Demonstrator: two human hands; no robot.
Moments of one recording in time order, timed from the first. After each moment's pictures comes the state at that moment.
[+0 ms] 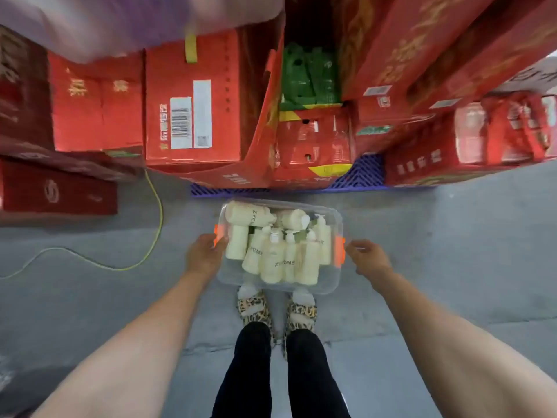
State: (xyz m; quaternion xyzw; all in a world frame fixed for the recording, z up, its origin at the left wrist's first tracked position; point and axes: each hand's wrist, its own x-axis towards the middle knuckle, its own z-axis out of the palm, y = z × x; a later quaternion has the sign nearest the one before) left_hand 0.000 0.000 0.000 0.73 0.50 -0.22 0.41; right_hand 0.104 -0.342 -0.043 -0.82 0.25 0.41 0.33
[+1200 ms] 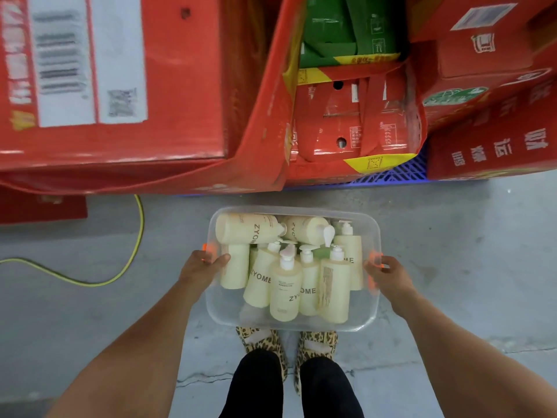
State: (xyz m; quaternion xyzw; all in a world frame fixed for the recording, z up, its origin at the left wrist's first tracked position) left_hand -0.014 0.046 -0.190 0.67 0.53 -0.31 0.43; right_hand 0.092 -0.352 -0.203 -0.78 0.33 0.39 0.37
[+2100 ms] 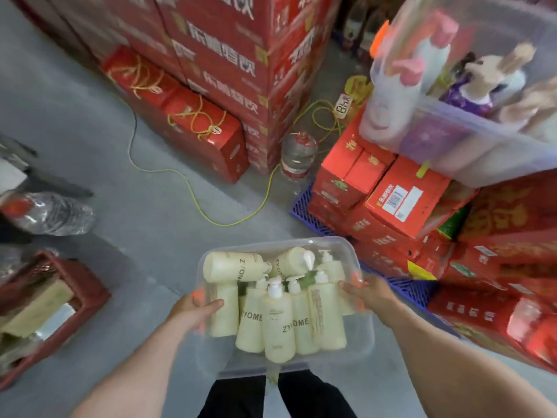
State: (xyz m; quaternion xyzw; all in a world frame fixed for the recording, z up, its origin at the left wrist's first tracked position) left_hand -0.315 0.082 0.165 0.46 0.69 -0.17 0.53; right_hand 0.047 -0.101 0.190 -0.84 -0.04 0.51 0.19
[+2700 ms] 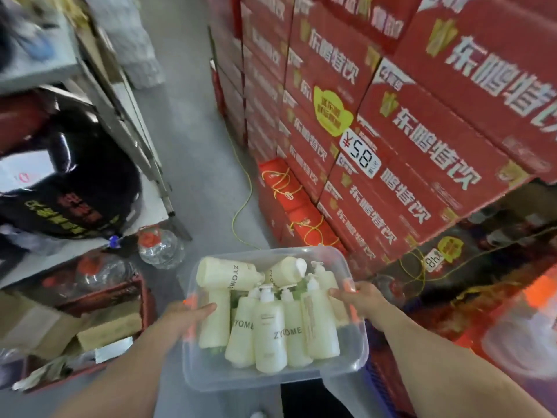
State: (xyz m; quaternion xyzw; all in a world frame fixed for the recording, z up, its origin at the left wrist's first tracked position) left_hand -0.462 0.331 0.299 0.27 0.76 0.07 0.58; right_hand -0.051 0.330 0.300 -0.79 -0.28 0.53 0.11
